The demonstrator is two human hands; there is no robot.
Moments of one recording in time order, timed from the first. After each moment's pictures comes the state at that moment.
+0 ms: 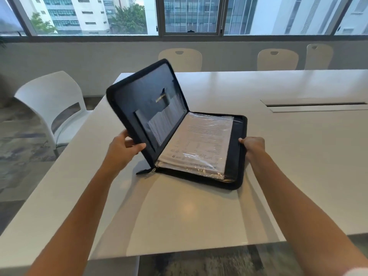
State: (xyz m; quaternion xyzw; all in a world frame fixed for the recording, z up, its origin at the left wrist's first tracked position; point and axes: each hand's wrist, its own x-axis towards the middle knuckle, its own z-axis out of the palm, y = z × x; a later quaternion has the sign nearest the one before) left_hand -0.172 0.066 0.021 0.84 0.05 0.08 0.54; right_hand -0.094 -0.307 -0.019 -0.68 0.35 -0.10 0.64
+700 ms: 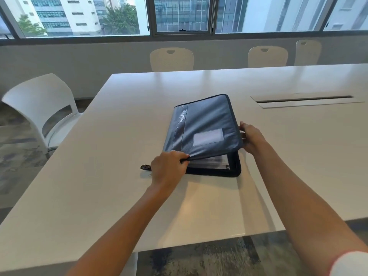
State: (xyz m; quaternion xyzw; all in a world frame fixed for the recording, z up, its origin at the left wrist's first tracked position) left_hand -0.204 -0.073 -0.010 0.96 -0.07 0.17 0.23; right_hand -0.104 -0.335 0.007 -0.63 0.26 0.00 0.73
